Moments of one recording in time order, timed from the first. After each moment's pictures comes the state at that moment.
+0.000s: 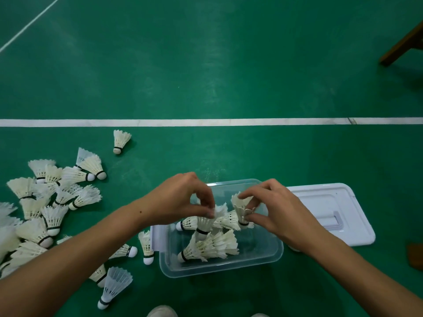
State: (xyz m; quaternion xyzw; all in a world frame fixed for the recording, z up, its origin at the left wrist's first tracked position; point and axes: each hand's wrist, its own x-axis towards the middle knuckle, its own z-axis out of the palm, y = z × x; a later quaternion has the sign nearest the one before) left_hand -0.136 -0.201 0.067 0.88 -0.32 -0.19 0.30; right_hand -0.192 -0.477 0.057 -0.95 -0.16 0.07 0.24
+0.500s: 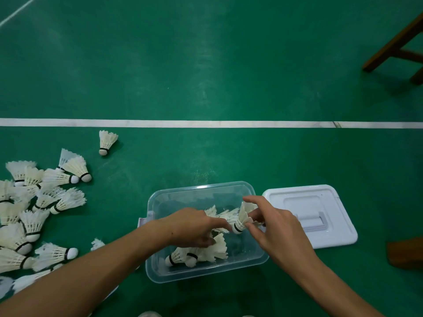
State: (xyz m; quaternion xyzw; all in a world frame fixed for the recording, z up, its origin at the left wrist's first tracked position) left_hand -0.152 -0.255 -0.008 0.85 -0.44 -0.28 0.10; right_hand -0.231 -0.479 0.049 -0.97 -0.04 0.04 0.24
